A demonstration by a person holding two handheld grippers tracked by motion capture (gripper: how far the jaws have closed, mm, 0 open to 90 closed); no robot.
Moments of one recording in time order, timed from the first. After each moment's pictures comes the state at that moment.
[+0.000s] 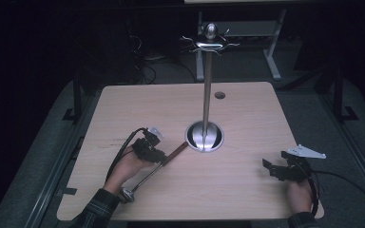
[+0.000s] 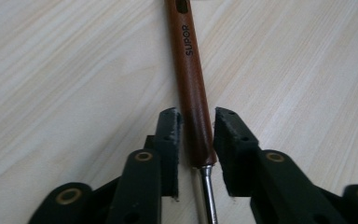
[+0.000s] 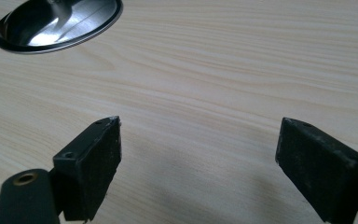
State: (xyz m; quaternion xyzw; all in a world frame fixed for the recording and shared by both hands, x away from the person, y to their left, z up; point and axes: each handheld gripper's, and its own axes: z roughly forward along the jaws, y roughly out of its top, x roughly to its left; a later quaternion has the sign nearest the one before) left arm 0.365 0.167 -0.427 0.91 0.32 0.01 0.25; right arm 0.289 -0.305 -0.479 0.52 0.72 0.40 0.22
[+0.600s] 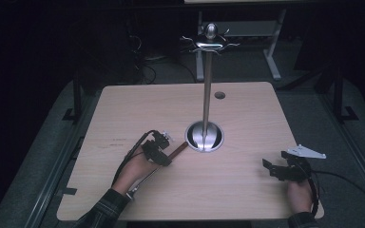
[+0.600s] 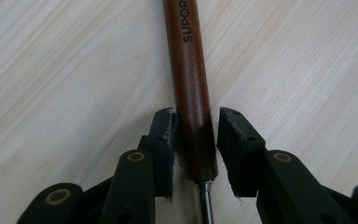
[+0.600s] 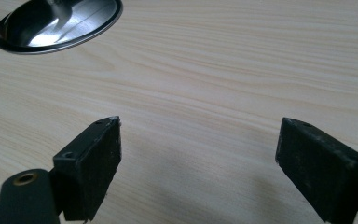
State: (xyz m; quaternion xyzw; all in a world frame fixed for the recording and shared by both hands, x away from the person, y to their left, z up) left arm 0.367 0.140 -0.437 0.93 0.32 0.03 0.17; right arm 0.289 -0.306 -0.479 0.52 0.72 0.40 0.22
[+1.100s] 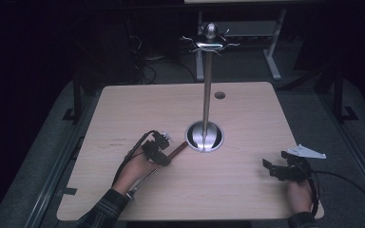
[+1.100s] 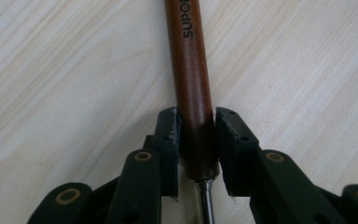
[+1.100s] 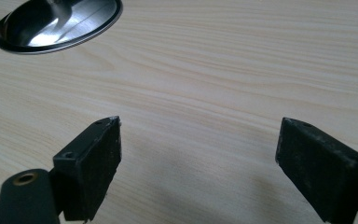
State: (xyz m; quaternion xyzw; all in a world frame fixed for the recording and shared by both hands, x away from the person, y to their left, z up) left arm 0.368 0.142 -0.438 0.93 0.32 0.03 0.17; right arm 0.289 -0.305 -0.479 0.52 0.72 0.40 0.22
